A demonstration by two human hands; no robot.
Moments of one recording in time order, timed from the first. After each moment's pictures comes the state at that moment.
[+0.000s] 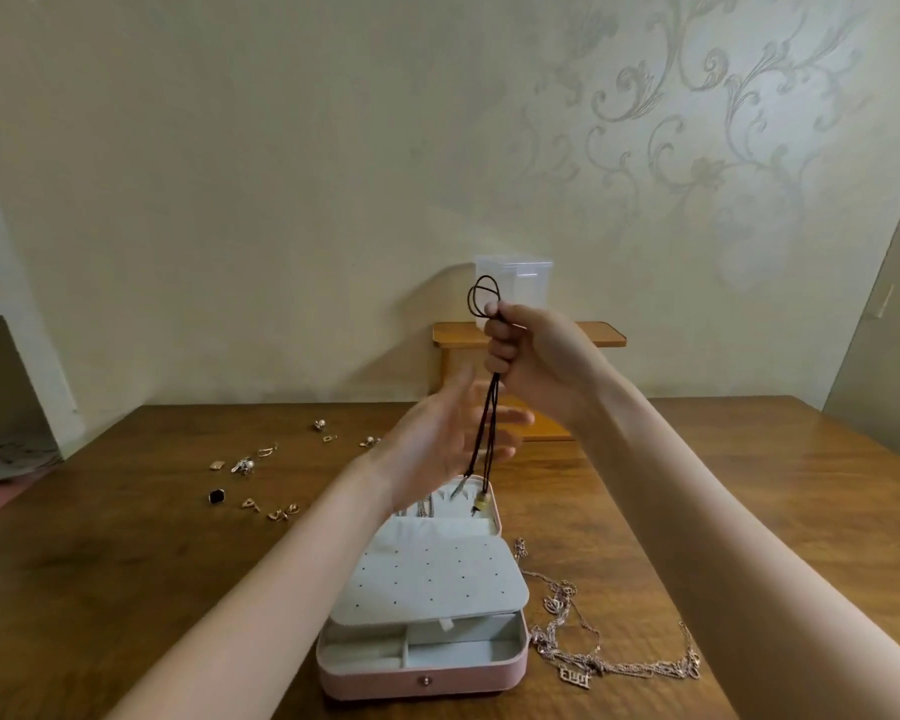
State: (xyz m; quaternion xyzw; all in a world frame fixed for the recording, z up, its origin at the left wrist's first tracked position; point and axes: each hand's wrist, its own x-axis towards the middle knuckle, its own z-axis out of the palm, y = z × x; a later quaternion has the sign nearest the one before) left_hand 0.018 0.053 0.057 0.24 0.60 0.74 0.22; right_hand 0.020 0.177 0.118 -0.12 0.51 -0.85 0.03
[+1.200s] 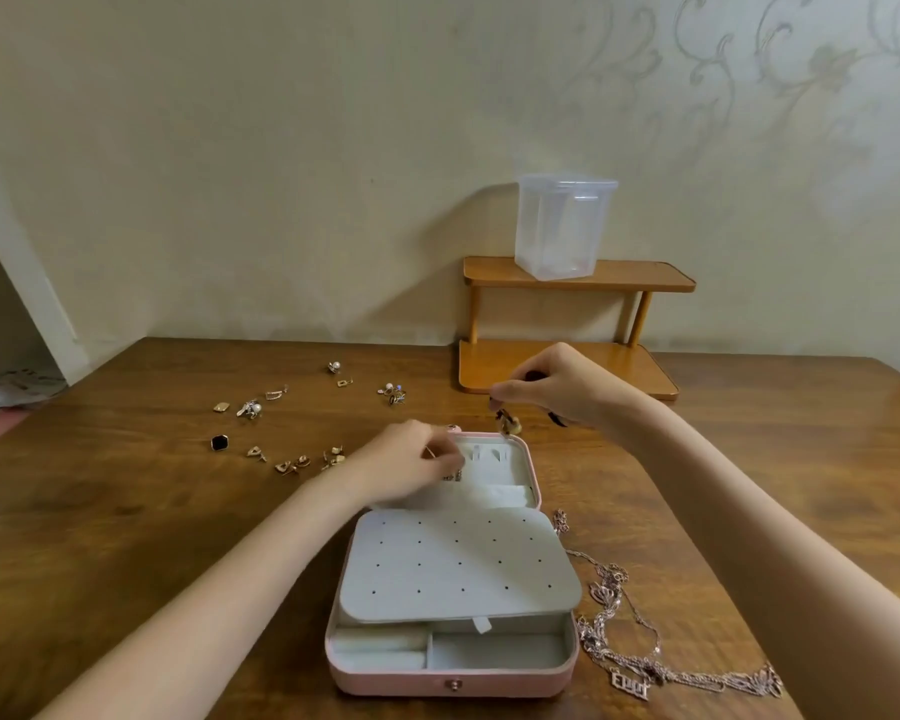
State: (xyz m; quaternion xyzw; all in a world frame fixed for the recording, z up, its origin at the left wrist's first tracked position) left_hand -0.034 -0.001 -0.025 0.20 0.93 0.30 0.09; right_hand -0.031 0.188 0.040 -0.14 0.90 -0.40 0.05
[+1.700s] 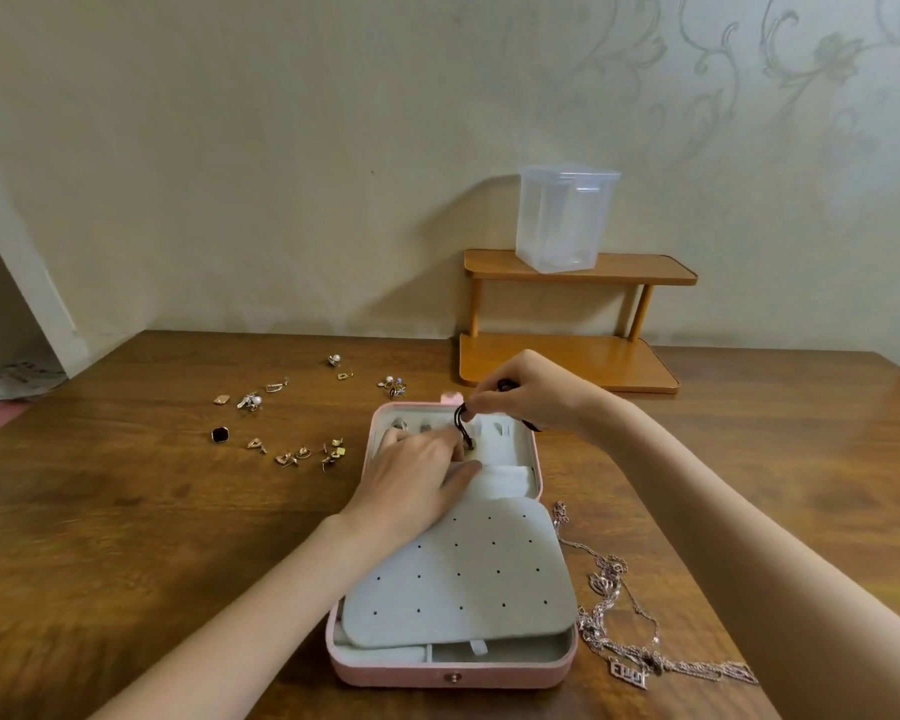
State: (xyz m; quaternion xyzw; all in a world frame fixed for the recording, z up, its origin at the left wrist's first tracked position) left_hand -0.007 0.014 -0.045 0.24 0.94 0.18 -0.17; right_hand -0.035 0.170 0.030 -0.20 0.92 -0.34 0.06
